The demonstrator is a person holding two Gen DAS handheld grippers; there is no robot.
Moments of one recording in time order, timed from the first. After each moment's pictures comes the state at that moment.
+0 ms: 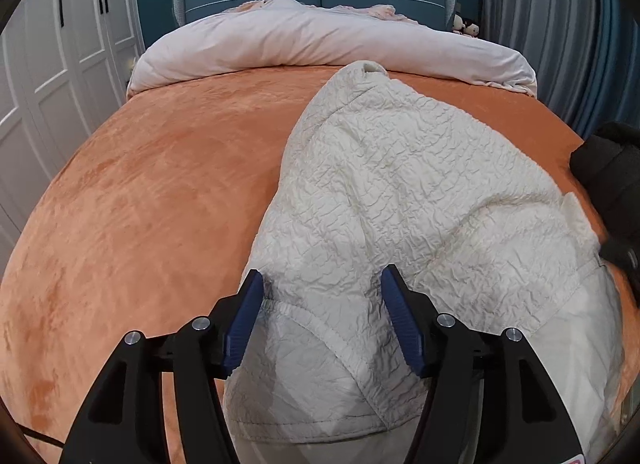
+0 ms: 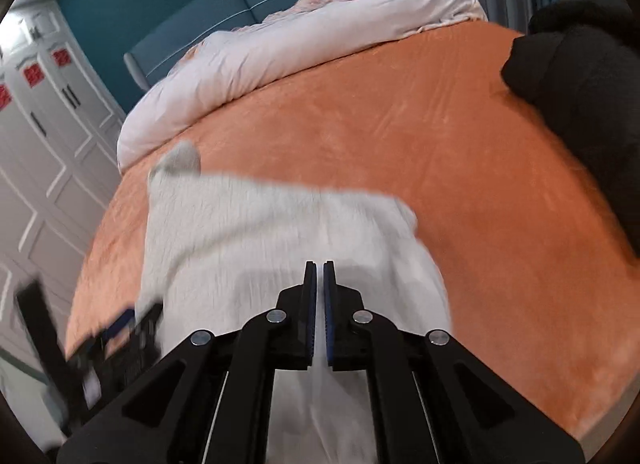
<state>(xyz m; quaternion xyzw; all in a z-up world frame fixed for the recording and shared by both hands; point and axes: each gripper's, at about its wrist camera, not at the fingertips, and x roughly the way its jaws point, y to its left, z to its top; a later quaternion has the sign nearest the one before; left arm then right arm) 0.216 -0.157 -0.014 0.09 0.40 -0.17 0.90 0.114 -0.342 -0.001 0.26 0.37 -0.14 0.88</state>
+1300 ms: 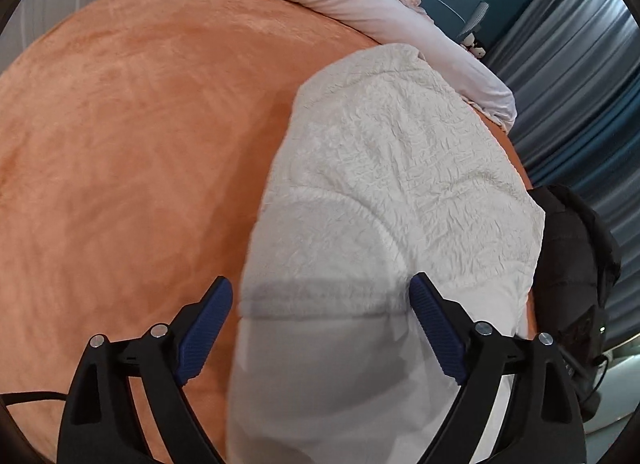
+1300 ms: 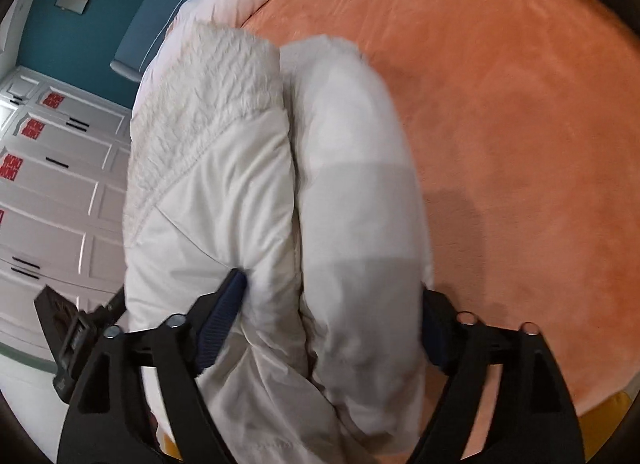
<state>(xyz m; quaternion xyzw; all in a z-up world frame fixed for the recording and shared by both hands) 0.208 -0.079 -0.019 -0.11 0.51 -0.23 0.82 0.090 -0.364 -0.081 0.44 0.43 -0.05 0.78</state>
